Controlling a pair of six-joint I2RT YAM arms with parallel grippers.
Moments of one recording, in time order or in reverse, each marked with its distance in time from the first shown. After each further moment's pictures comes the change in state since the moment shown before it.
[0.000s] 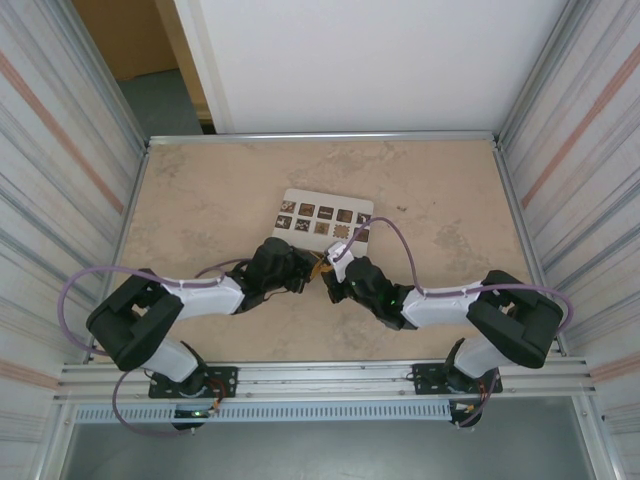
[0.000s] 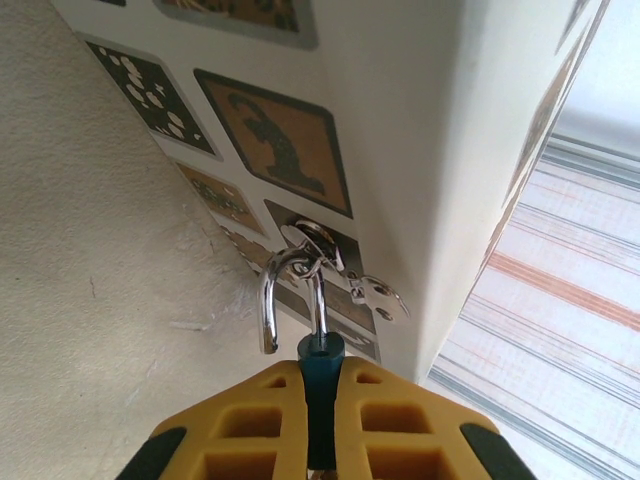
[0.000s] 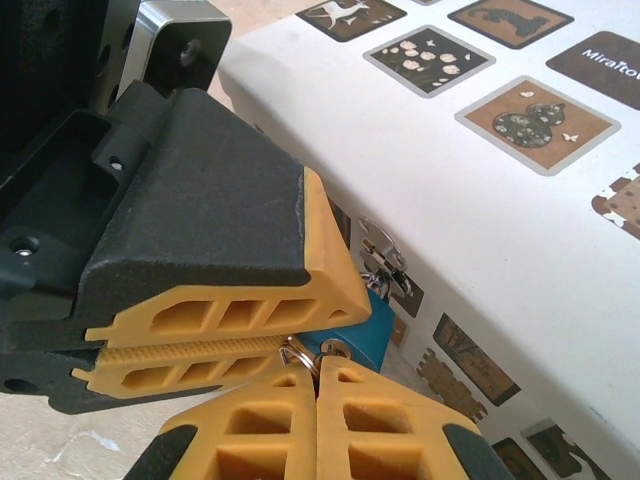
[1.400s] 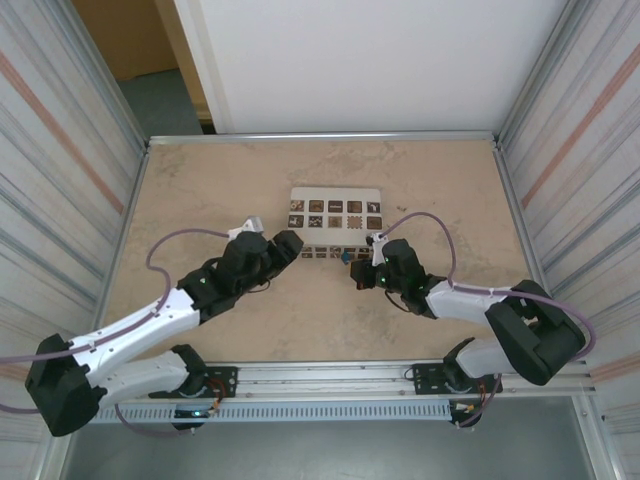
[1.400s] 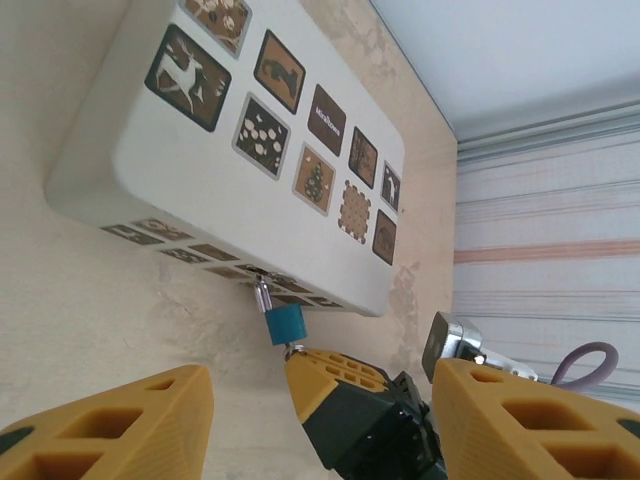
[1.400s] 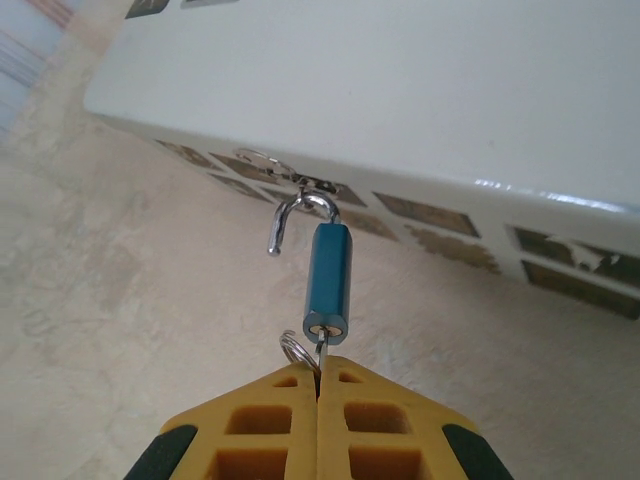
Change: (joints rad) left arm -0.053 -0.476 0.145 -0.583 -0.312 0.467; right arm -0.331 -0.122 -0.080 -0.153 -0.397 0.391
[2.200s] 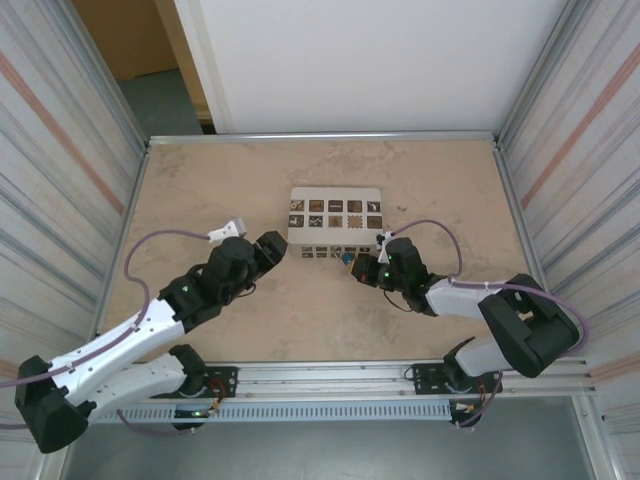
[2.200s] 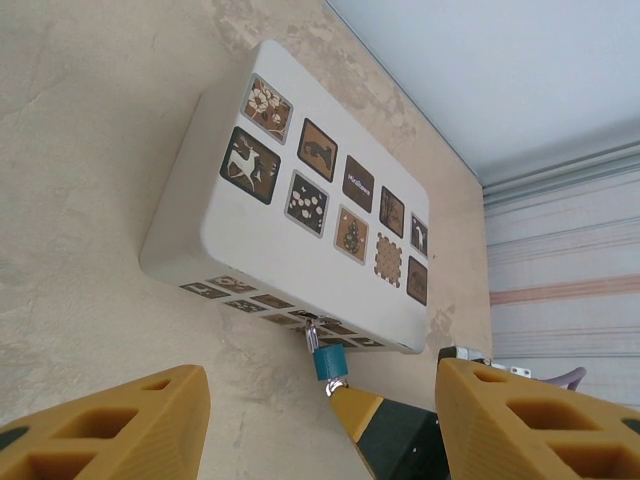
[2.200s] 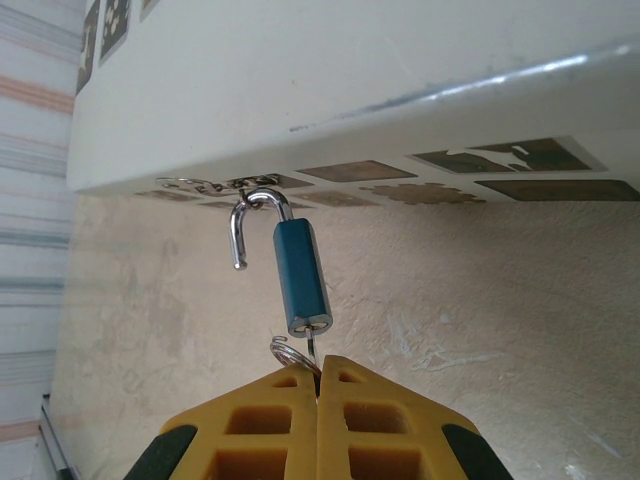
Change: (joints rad) left arm 0.000 -0.132 -0.006 -0.122 -0.126 0.077; right arm -0.047 0.049 -0.011 0.047 -0.072 0.338
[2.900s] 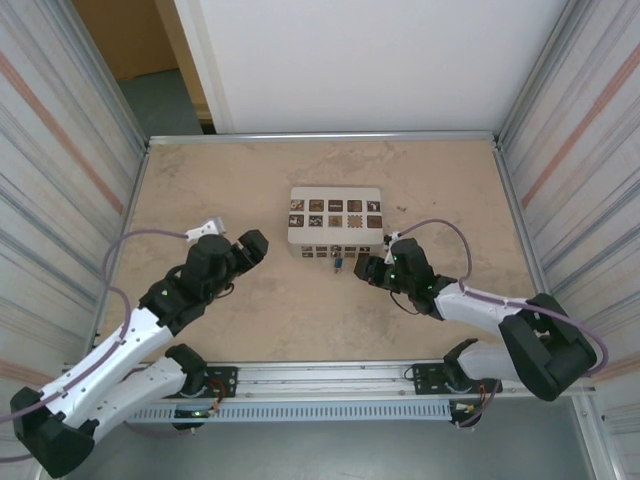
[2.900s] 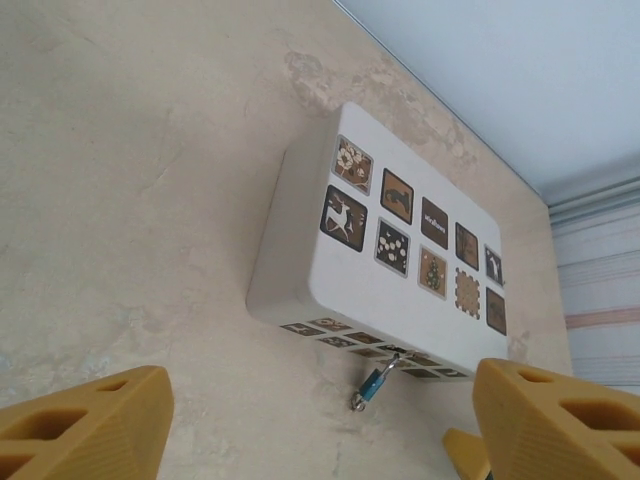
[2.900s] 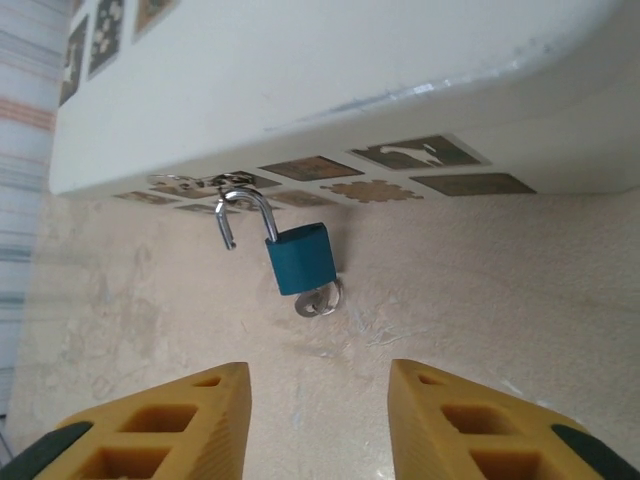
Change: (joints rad) left arm 0.183 -0.107 -0.013 -0.134 0.071 0.185; right arm -0.008 -0.153 -0.003 -0.183 0.077 -0.055
